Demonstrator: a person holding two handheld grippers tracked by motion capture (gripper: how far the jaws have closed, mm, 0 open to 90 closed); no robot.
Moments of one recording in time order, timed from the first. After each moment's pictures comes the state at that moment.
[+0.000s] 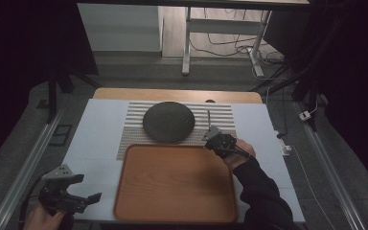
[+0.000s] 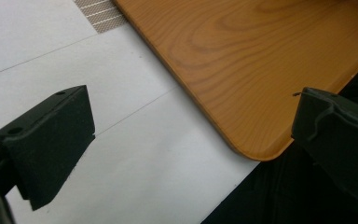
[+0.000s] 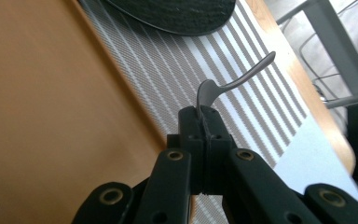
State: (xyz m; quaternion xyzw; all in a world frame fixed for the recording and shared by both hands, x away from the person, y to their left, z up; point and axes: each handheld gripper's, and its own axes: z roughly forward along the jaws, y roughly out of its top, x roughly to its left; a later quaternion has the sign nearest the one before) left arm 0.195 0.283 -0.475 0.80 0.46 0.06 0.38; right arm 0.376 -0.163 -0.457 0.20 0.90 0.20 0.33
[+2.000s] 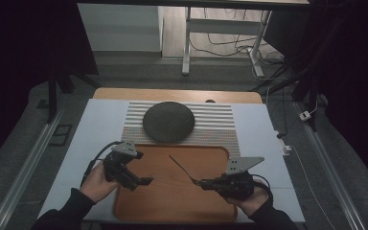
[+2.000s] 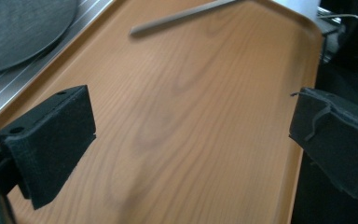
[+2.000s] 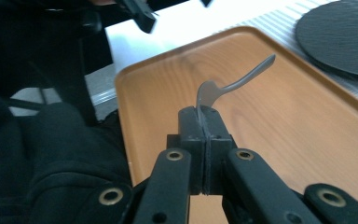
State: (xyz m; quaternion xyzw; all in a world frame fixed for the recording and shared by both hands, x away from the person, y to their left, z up) left arm 0.290 0.156 -0.450 0.89 0.24 0.01 0.39; right arm 0.264 -0.203 -0.434 0.17 0.86 0.48 -0.01
